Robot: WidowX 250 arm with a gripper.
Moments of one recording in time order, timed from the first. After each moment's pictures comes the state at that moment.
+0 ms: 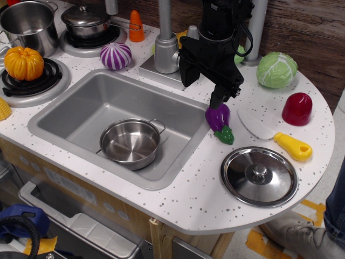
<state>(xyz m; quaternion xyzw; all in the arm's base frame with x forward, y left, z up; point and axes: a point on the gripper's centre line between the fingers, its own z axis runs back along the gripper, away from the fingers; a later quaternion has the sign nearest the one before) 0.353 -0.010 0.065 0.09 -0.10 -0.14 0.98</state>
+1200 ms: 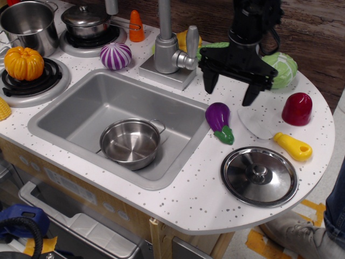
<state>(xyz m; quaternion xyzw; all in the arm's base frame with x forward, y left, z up) 0.382 -0.041 0.050 0.06 -0.13 0.08 0.99</state>
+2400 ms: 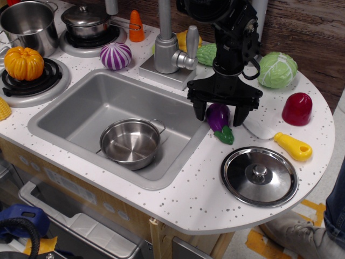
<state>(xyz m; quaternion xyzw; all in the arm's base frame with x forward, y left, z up) 0.376 -0.027 0.006 0.03 -0.12 0.15 0.98</state>
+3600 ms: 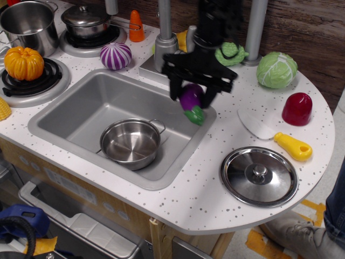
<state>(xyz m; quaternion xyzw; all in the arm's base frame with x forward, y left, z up) 0.355 0.027 0.048 0.10 -0.07 0.13 0.98</state>
